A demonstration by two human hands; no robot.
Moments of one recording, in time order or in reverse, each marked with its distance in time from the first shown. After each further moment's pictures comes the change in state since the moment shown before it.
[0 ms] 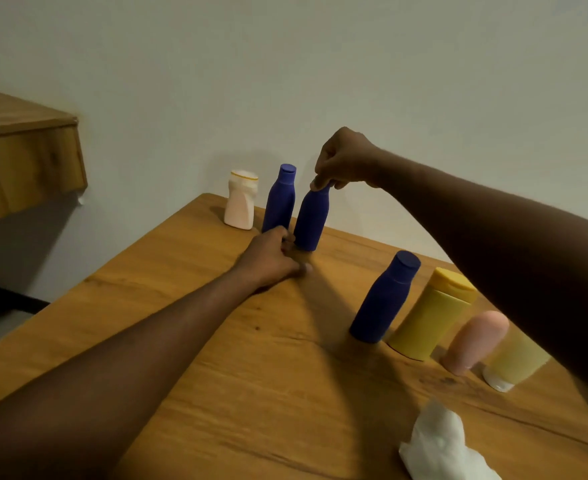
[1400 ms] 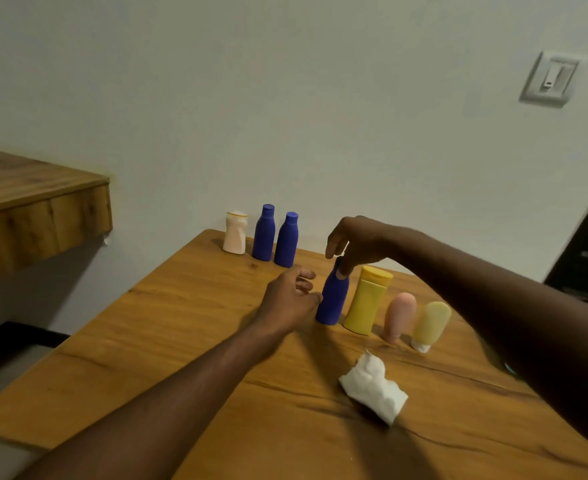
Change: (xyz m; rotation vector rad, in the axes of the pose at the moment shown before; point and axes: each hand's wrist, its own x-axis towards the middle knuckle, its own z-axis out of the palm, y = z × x) left_hand -0.154 0.102 0.032 -0.296 0.093 0.015; right_hand -0.201 -0.001 -0.040 -0.436 -0.234 -0.073
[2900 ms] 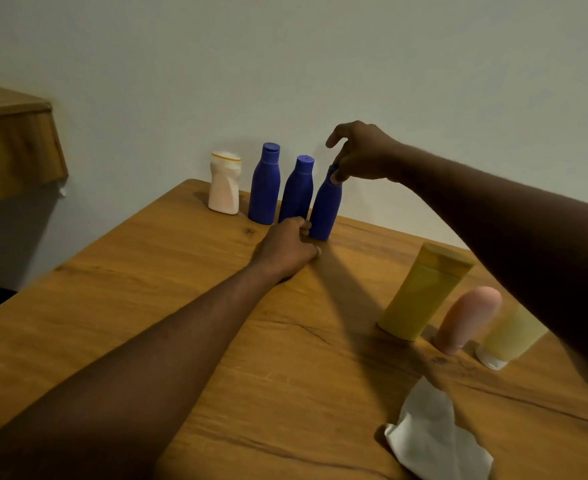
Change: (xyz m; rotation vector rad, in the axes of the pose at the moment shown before) left_hand 0.173 -0.101 0.012 0.292 -0.055 0.038; right_hand 0.182 0.054 0.013 0.279 0.273 0.084
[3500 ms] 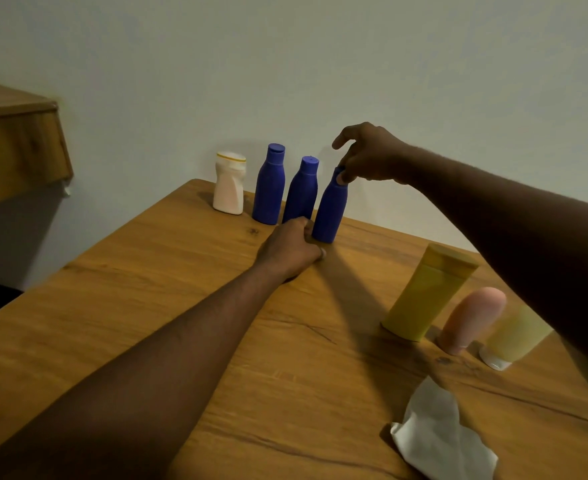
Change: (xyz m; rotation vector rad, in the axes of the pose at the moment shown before) left_hand 0.000 0.001 -0.001 0.044 0.002 0.010; right_hand -0.003 0.001 -0.001 0.034 0.001 0.021
